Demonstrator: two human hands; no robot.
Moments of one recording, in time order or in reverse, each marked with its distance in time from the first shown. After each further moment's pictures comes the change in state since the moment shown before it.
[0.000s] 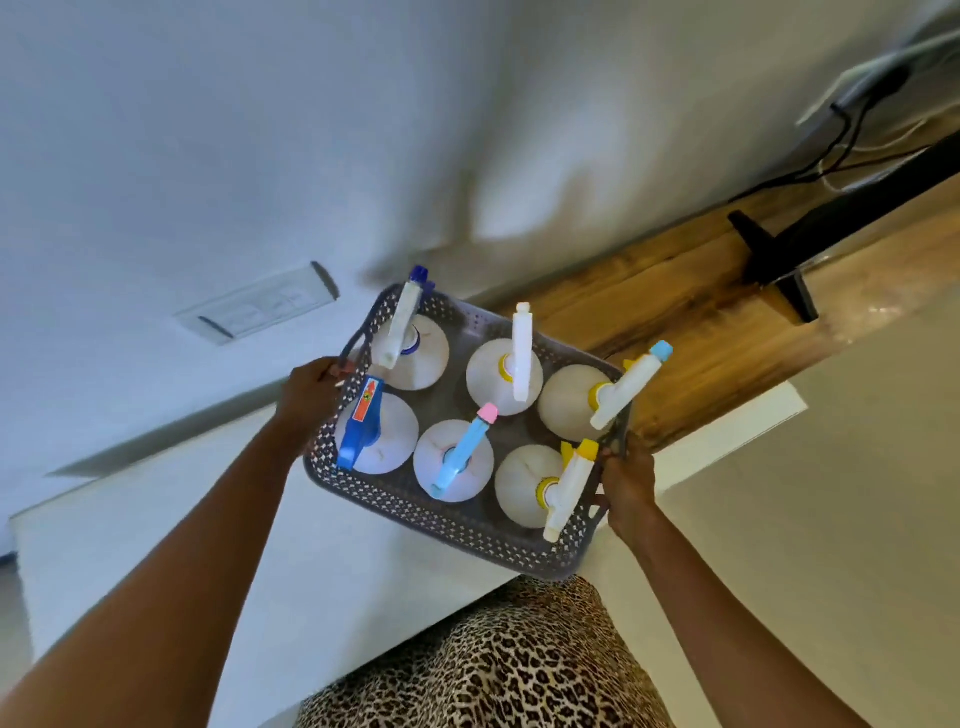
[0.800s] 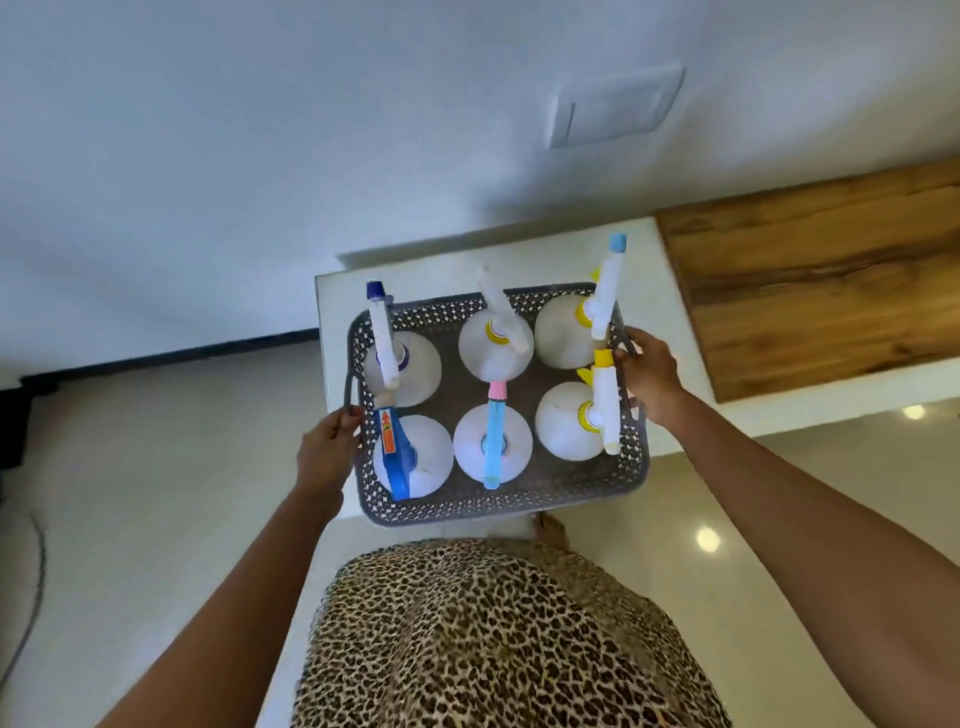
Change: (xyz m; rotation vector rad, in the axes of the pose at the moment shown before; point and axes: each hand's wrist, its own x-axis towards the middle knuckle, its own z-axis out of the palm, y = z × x) left_hand -0.225 -0.343 -0.212 -0.437 0.271 -0.366; right_hand -0.200 0.118 0.202 -0.559 -0.330 -0.396
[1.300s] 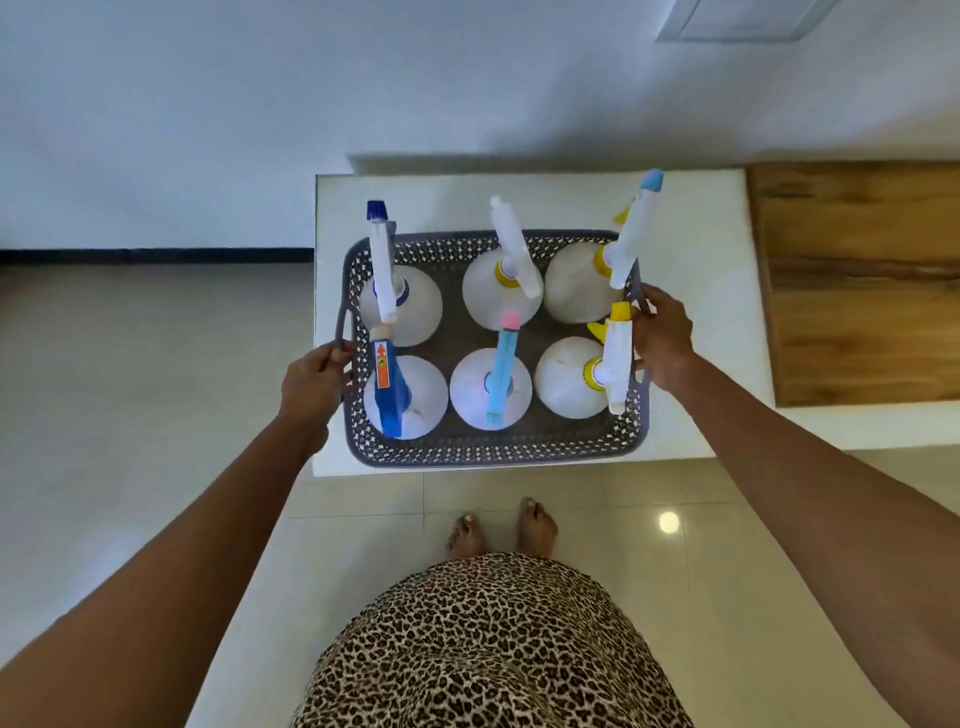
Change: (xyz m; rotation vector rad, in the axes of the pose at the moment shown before) left_hand 0.081 -0.052 0.007 -0.101 0.020 -0.021; right_hand 0.059 0.019 0.072 -0.086 -0.025 -0.043
